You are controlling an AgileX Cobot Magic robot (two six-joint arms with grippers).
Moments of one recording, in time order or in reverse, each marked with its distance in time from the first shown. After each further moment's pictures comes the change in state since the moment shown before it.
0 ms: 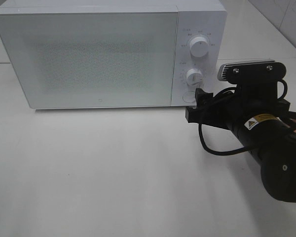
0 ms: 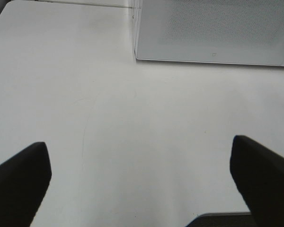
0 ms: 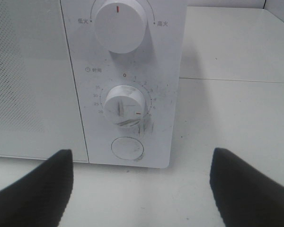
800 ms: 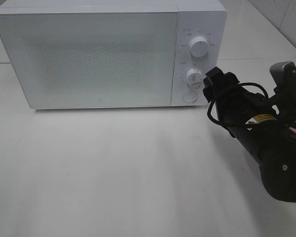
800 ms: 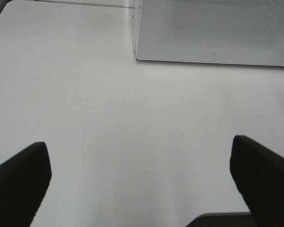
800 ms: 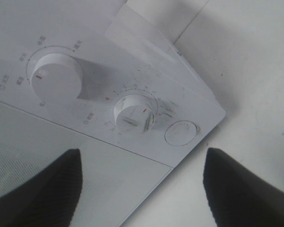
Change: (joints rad) left arm 0.000 0.000 0.000 0.000 0.000 0.000; right arm 0.000 0.000 0.000 0.000 0.010 1.015
